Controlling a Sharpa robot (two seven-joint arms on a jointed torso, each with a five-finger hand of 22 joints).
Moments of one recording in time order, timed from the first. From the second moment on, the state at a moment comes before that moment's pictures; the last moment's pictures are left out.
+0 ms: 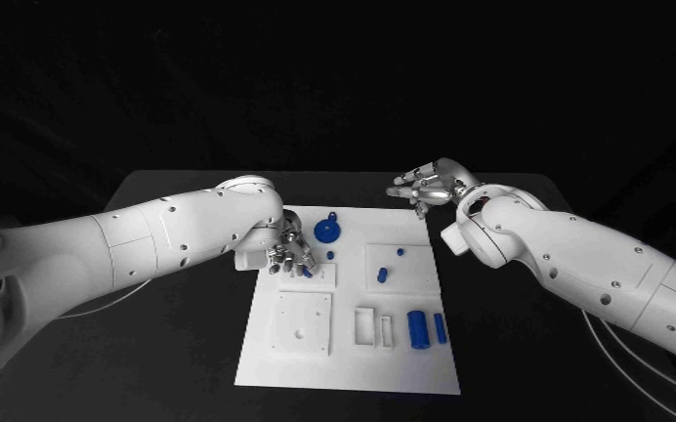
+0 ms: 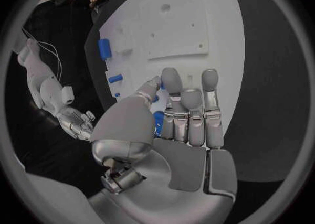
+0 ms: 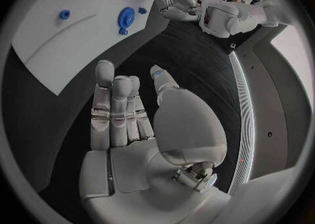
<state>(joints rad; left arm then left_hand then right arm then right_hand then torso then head) 1.38 -0.51 -0.24 1.15 -0.89 0.29 -0.61 1.09 0.04 0.24 -0.09 0.33 1.25 0.03 0.07 1.00 1.49 -0.06 0.67 0.45 1.29 -0.13 1.27 0.53 0.02 1.21 -0.15 0.50 1.31 1.04 -0.67 0.27 1.31 -0.97 -0.36 -0.19 1.29 -0.09 0.02 0.02 0.38 0.99 0.12 0.07 0.07 1.10 0.01 0.90 0.68 1.35 -0.06 0.89 0.86 0.10 1.46 -0.07 0.15 1.31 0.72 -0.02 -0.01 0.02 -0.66</state>
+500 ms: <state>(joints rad) 1.38 -0.51 -0.24 1.15 -0.89 0.30 -0.61 1.09 0.04 0.24 -0.09 0.33 1.25 0.03 0.07 1.01 1.49 -0.06 0.67 0.45 1.29 -0.13 1.28 0.53 0.02 1.21 -0.15 0.50 1.31 1.04 -0.67 0.27 1.31 -0.97 -0.36 -0.19 1.29 -0.09 0.02 0.02 0.38 0.99 0.12 0.07 0.07 1.10 0.01 0.90 0.68 1.35 -0.06 0.89 0.86 0.10 1.46 -0.07 0.15 1.31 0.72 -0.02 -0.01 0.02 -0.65</state>
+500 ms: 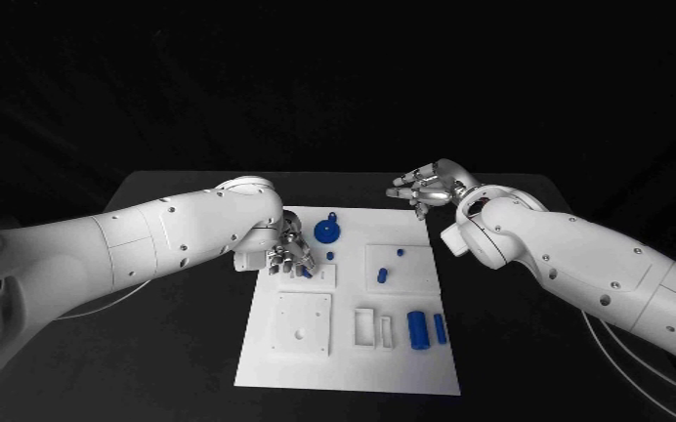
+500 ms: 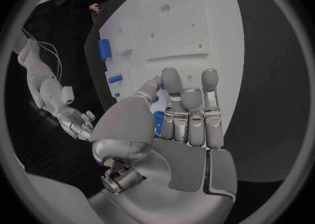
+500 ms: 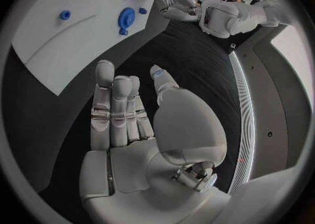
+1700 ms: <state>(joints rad) 1.38 -0.49 -0.24 1.14 -0.89 0.31 -0.61 1.10 0.04 0.24 -0.09 0.34 1.26 0.02 0.08 1.01 1.49 -0.06 0.67 0.45 1.29 -0.12 1.28 0.53 0.01 1.21 -0.15 0.50 1.31 1.04 -0.66 0.27 1.31 -0.97 -0.35 -0.20 1.29 -0.09 0.02 0.02 0.38 0.99 0.12 0.07 0.07 1.10 0.01 0.90 0.68 1.35 -0.06 0.89 0.86 0.10 1.46 -0.07 0.15 1.31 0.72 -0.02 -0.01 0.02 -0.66</state>
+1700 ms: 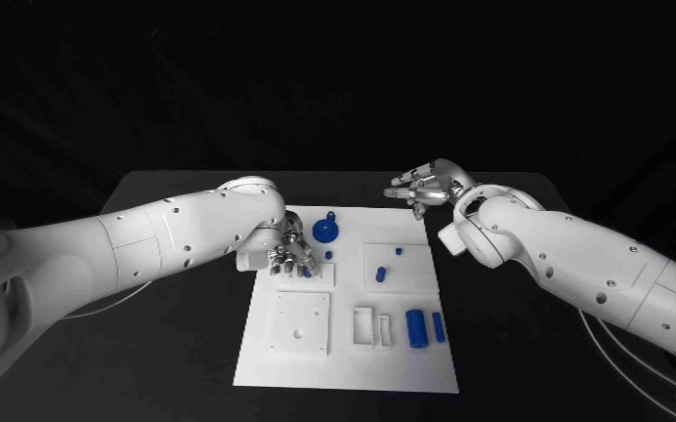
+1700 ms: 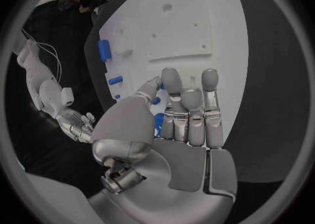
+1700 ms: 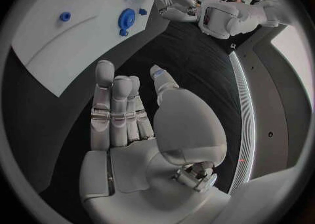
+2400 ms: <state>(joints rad) 1.37 -0.48 -0.23 1.12 -0.89 0.31 -0.61 1.11 0.05 0.22 -0.08 0.22 1.26 0.03 0.07 0.76 1.49 -0.06 0.67 0.44 1.28 -0.13 1.27 0.52 0.02 1.21 -0.15 0.49 1.31 1.04 -0.66 0.27 1.31 -0.97 -0.35 -0.20 1.29 -0.09 0.02 0.02 0.38 0.99 0.12 0.07 0.07 1.10 0.01 0.90 0.68 1.34 -0.06 0.89 0.86 0.10 1.46 -0.07 0.15 1.31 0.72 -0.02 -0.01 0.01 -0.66</state>
